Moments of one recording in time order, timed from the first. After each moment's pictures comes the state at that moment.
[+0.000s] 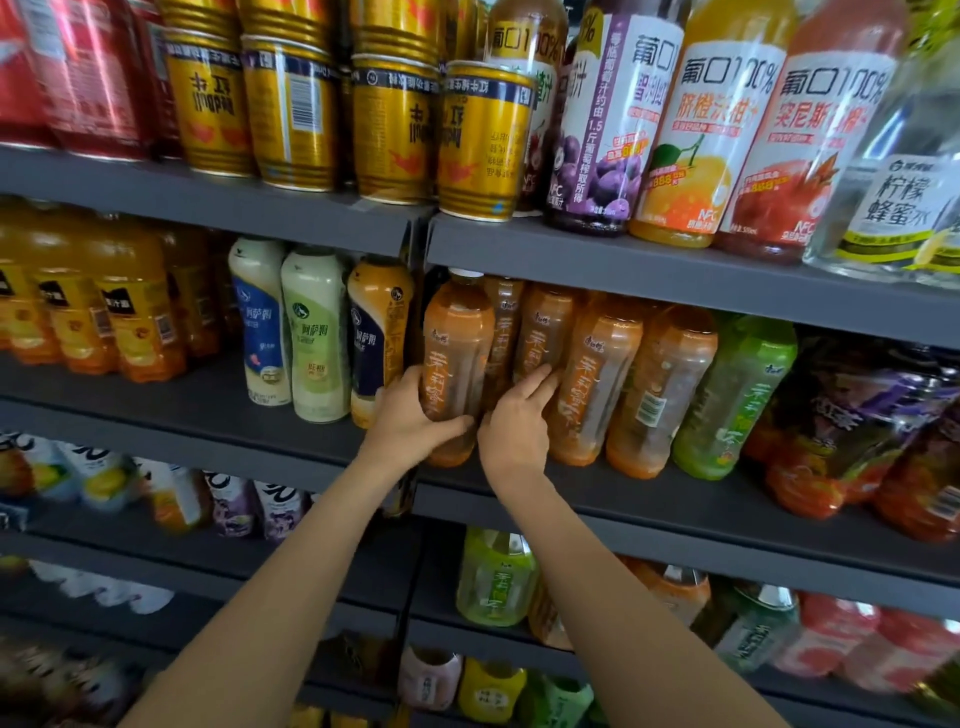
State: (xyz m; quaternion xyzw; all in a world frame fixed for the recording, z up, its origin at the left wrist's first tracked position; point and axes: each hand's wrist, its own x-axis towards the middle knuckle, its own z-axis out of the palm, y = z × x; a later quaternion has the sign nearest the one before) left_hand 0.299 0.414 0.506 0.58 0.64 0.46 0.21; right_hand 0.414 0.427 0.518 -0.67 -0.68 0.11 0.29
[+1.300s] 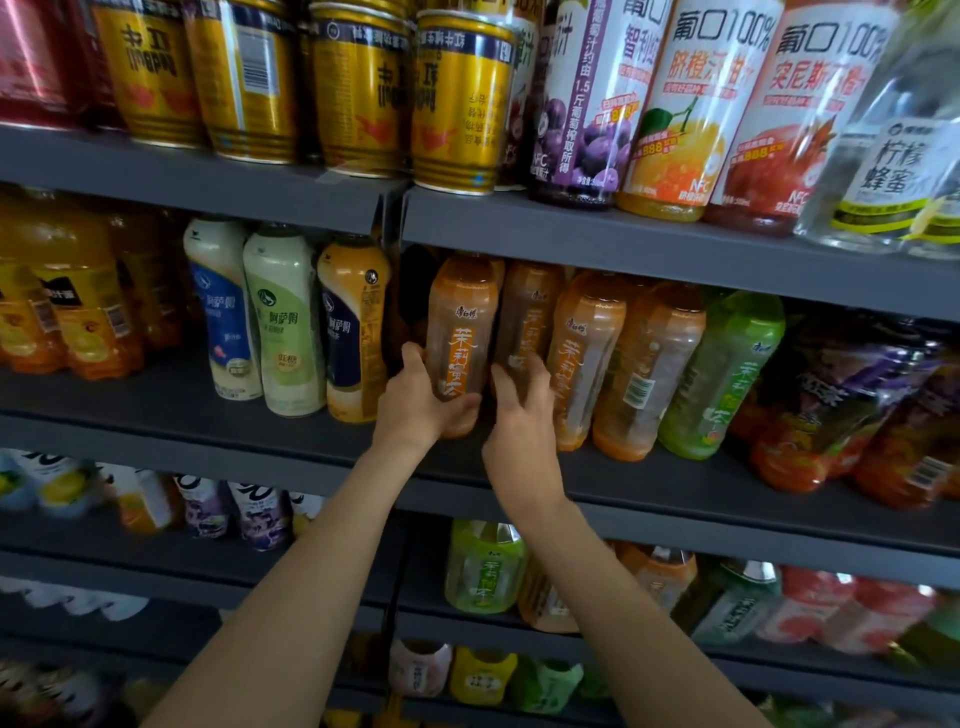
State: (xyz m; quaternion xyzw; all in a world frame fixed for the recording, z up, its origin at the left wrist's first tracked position) left_hand 0.321 0.432 0.508 0.56 0.69 0.43 0.17; right_hand 0.438 0.410 0.501 -0.53 -0.76 -0.01 0.37
